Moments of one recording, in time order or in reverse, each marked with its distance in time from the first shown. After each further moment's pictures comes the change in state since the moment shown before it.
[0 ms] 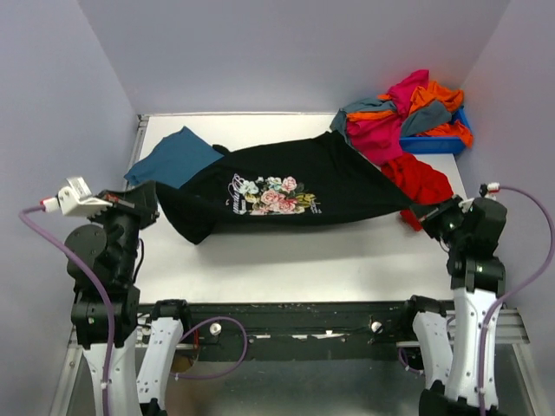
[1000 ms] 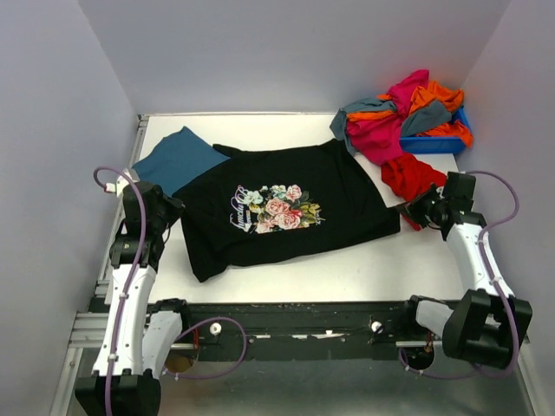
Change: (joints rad) left arm 0.000 0.201 -0.369 -0.005 -0.053 -0.098; right arm 0.023 0.407 -0.092 0.164 0.016 0.007
